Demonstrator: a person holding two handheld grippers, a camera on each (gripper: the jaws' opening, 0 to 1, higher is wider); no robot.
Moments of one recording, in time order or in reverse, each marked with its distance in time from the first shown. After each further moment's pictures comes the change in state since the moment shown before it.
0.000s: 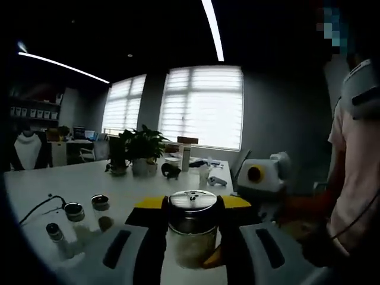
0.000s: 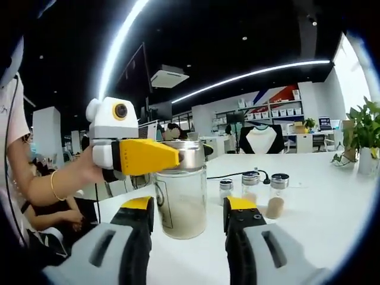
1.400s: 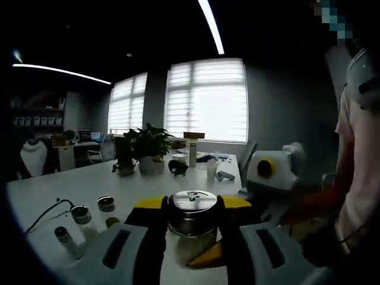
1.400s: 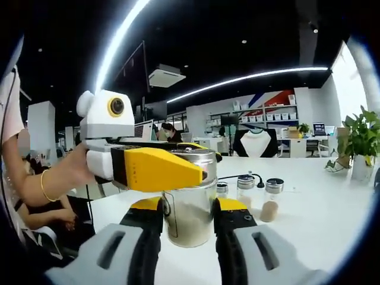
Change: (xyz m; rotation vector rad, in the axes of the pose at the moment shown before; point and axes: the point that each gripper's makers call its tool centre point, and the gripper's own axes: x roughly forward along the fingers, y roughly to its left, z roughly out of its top) left arm 0.008 -0.004 0.004 0.082 0.045 0.119; right arm 0.001 0.004 0.009 -0.036 -0.005 -0.066
